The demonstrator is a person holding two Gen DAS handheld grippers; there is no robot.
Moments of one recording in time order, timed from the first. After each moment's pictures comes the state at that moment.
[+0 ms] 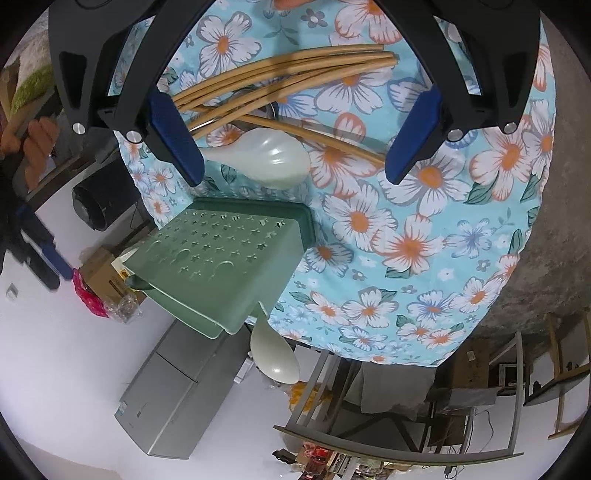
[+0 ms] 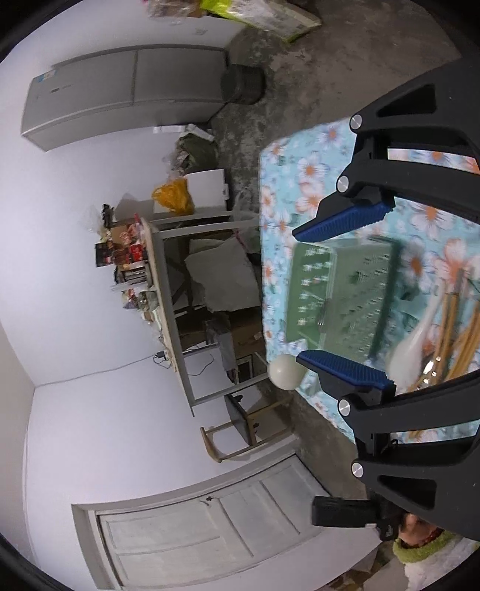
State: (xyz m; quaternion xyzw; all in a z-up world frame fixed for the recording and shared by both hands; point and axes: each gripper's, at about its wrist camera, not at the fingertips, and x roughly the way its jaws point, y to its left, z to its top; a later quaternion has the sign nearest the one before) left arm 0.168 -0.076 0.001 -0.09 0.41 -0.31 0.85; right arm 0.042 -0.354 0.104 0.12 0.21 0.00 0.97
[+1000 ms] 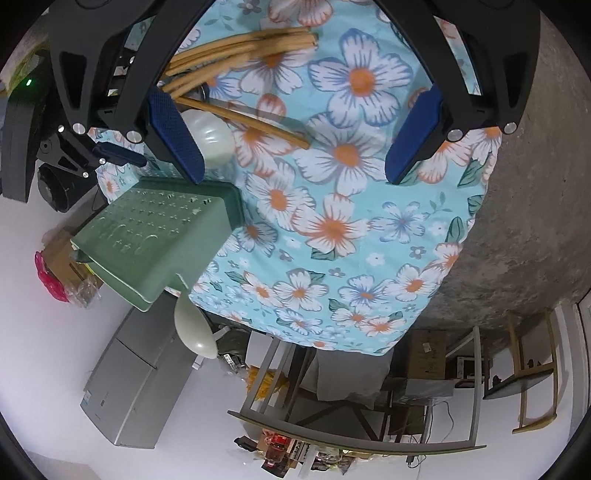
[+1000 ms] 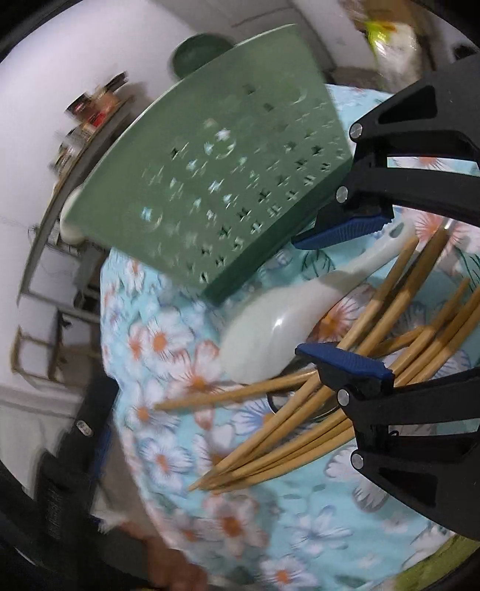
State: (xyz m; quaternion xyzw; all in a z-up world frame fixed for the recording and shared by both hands) left arm 0.190 -0.041 -0.006 -0.08 0.40 -0.23 0.88; right arm 0.102 -0.208 -0.032 -0.25 0.42 0.10 0.87
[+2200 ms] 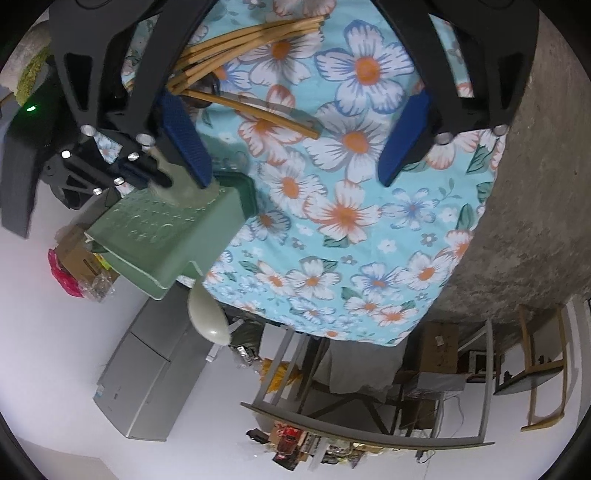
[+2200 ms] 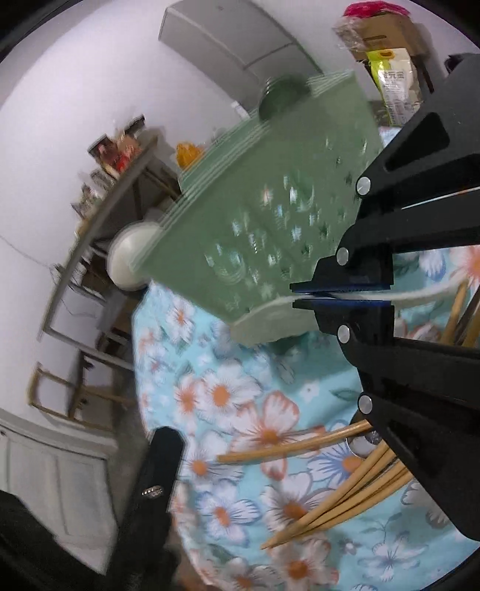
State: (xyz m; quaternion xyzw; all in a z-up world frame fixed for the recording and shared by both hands) left arm 0.189 -0.042 0.002 -0.09 0.38 -0.26 0.88; right arm 0.131 -0.198 -0.005 -0.26 0.34 0.00 0.90
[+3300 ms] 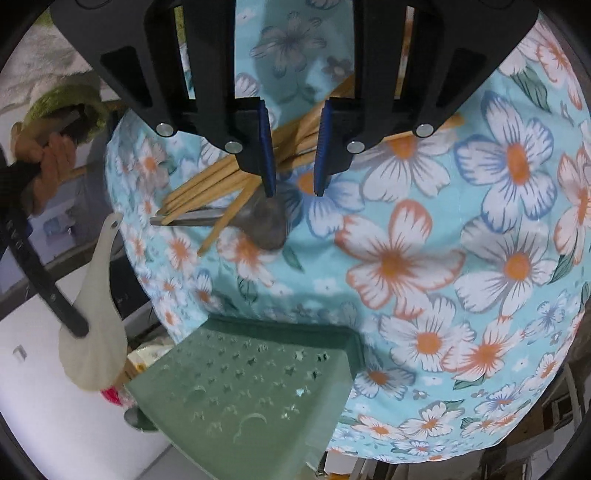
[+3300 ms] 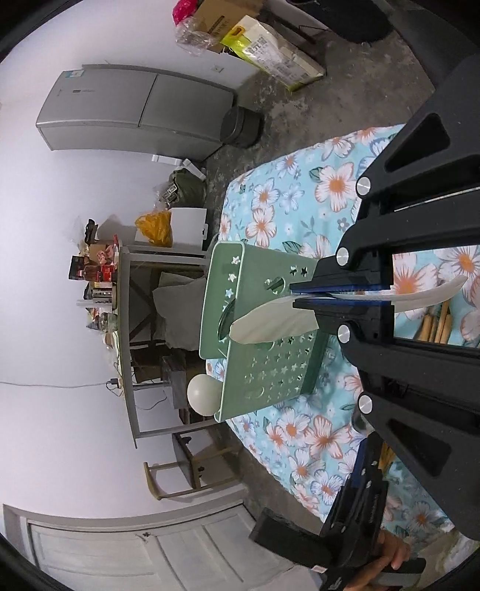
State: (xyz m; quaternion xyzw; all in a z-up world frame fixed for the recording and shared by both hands) left arm 0.154 -0.113 -0.049 0.00 0.56 -0.38 0.74; right arm 0.045 -0.300 0.046 0.02 0.28 -0.08 0.96
